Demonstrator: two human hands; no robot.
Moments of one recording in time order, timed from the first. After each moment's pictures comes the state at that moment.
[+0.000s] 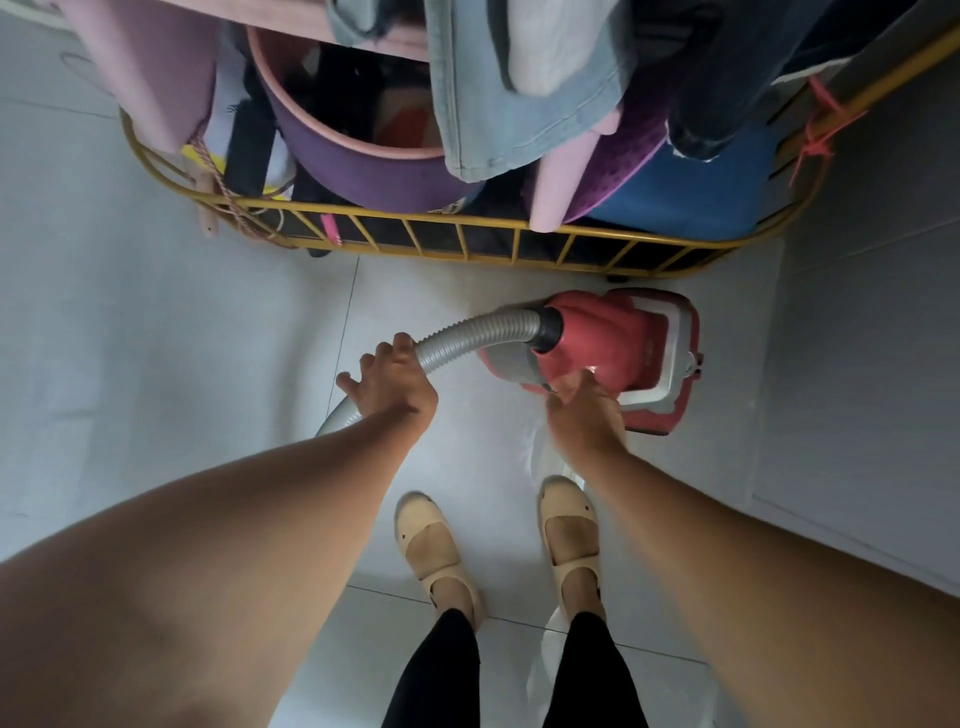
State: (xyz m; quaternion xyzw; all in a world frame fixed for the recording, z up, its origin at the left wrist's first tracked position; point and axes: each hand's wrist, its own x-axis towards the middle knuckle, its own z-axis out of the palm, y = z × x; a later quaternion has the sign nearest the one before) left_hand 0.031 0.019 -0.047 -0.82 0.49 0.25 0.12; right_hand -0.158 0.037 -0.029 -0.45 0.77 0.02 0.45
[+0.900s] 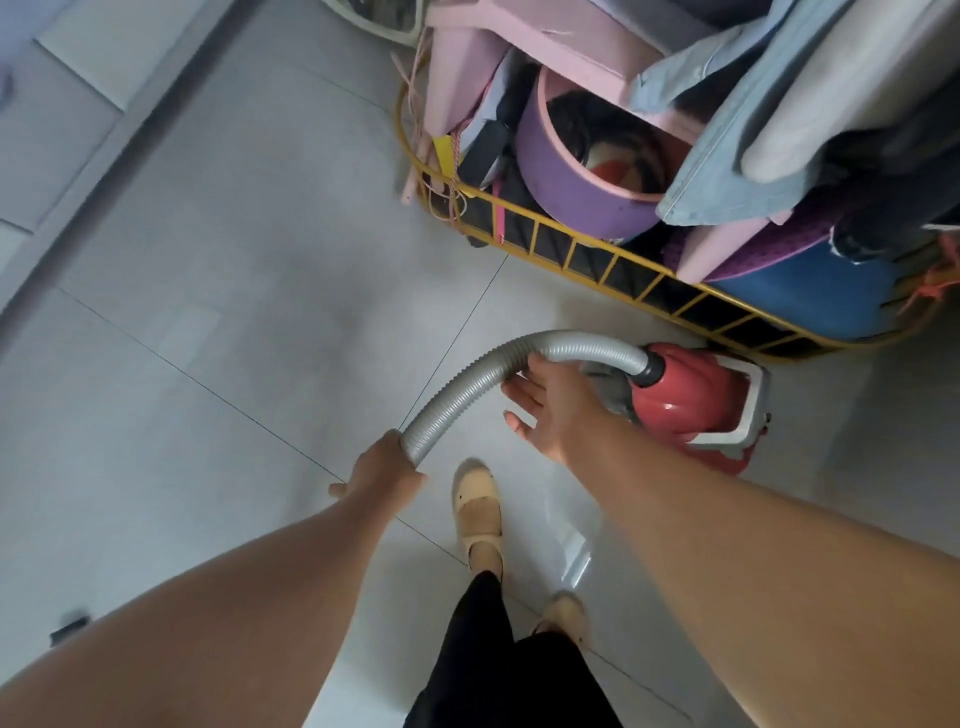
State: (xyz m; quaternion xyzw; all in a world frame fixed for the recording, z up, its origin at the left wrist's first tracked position) left_hand 0.147 0.226 0.051 -0.88 0.24 0.40 0.09; right_hand 0.001 0.088 0.095 -0.08 0.62 -0.11 0.77
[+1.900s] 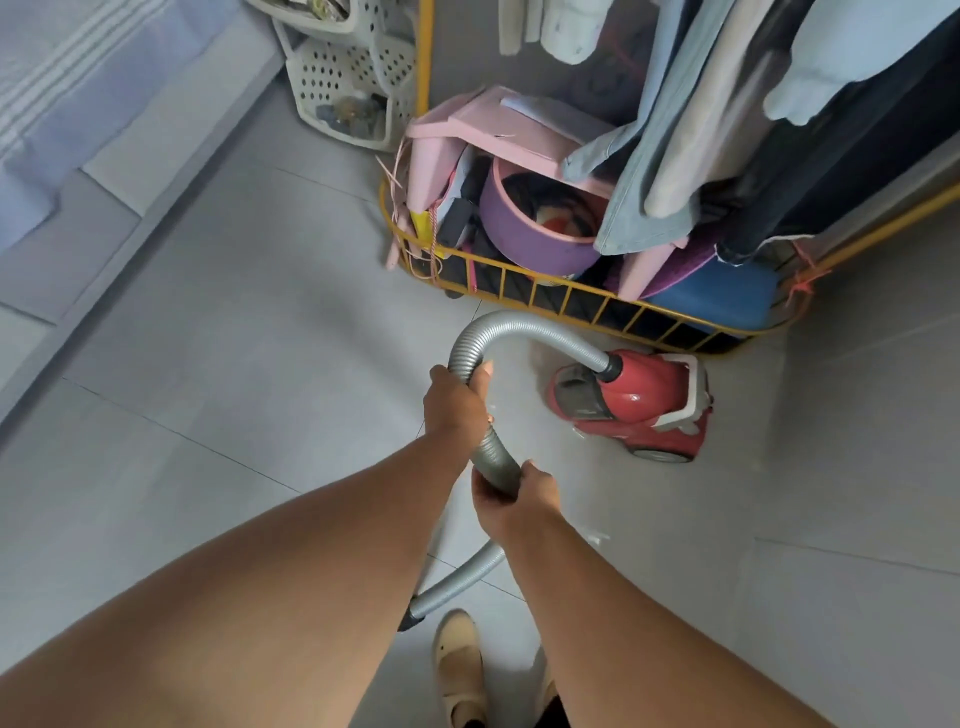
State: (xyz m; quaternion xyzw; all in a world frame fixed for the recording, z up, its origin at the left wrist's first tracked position) left_hand 0.104 0.189 0.185 -0.83 0.24 0.42 -0.27; right_hand 0.024 0.233 0.175 0.37 0.55 -0.37 0.65
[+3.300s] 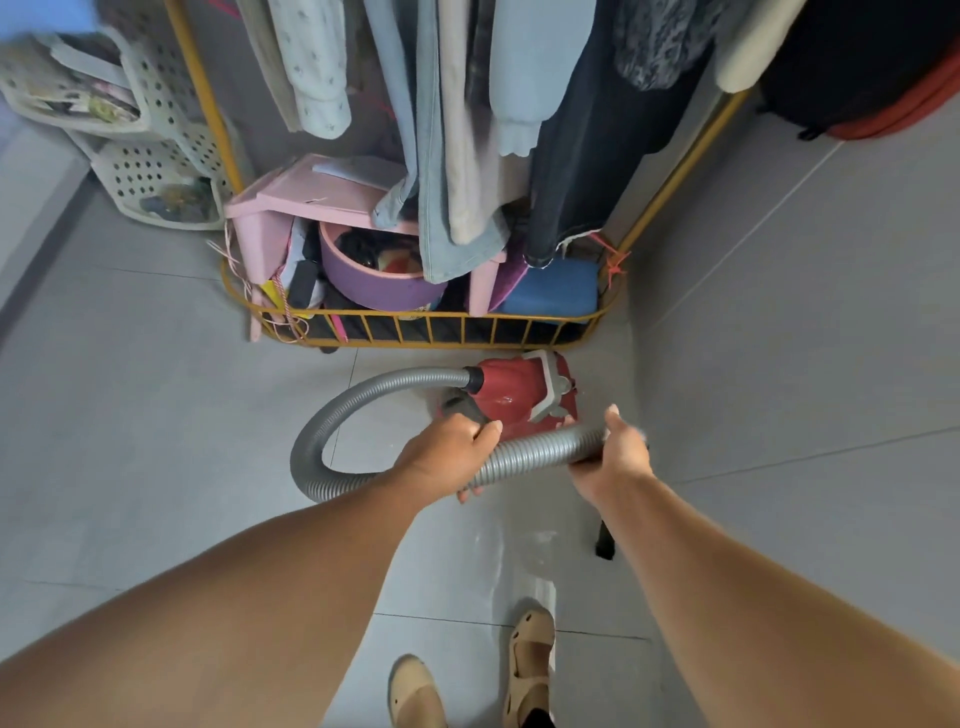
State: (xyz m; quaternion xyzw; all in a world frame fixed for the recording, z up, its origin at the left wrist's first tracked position) left_hand -0.030 0.187 0.246 -0.63 0.61 0.47 0.00; right_hand -0.206 0.189 0.239 0.20 0.60 -0.52 0.58
